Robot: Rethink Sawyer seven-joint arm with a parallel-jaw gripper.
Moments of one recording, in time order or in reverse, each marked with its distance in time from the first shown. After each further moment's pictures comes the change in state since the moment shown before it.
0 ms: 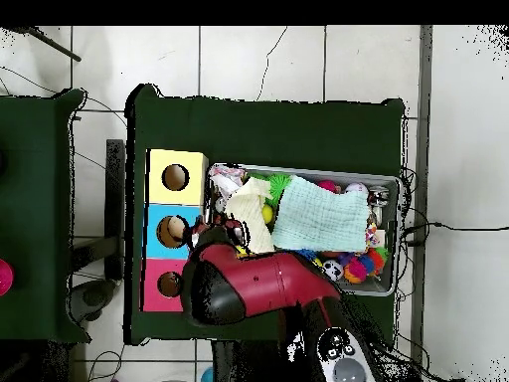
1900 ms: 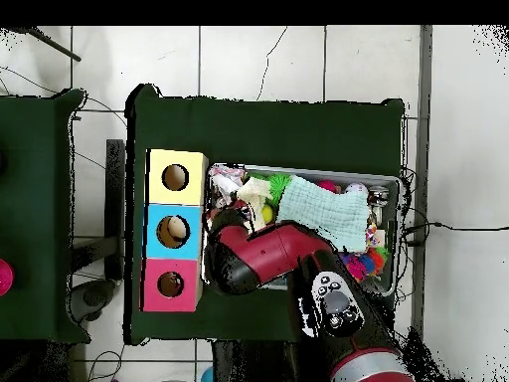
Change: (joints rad) arm 0.024 0.267 -0.052 -0.205 -0.301 -0.144 0.000
